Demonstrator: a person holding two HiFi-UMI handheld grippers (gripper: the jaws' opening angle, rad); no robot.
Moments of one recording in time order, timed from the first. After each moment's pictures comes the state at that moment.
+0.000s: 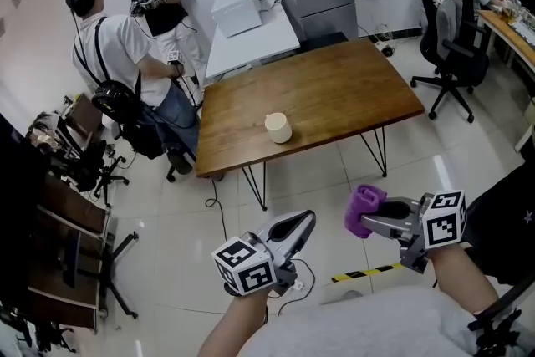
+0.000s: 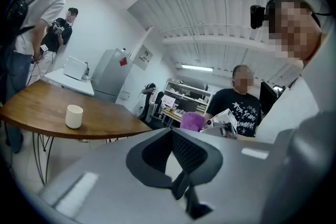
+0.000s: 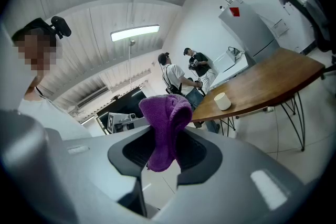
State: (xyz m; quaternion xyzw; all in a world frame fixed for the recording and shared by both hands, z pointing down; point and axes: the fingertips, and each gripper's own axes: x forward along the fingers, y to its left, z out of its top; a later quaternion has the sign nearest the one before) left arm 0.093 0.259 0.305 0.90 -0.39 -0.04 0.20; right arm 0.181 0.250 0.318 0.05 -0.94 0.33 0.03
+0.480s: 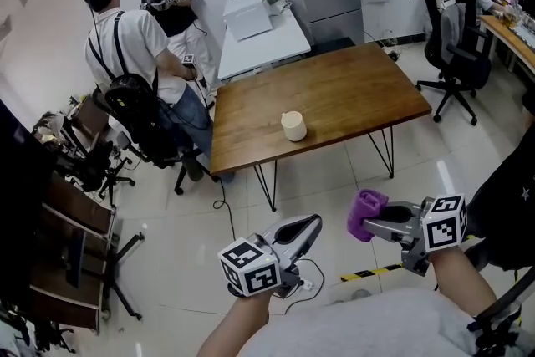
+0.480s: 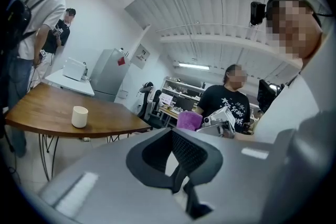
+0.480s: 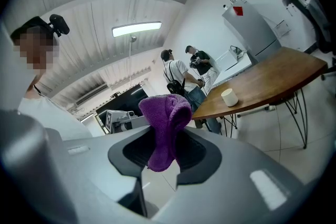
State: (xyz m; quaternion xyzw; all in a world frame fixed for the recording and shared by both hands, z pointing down) left arm 0.065 0.310 0.299 0.91 -0.37 -0.02 0.19; right arm 0.144 0.299 0.316 0.05 -0.94 0.32 0.04
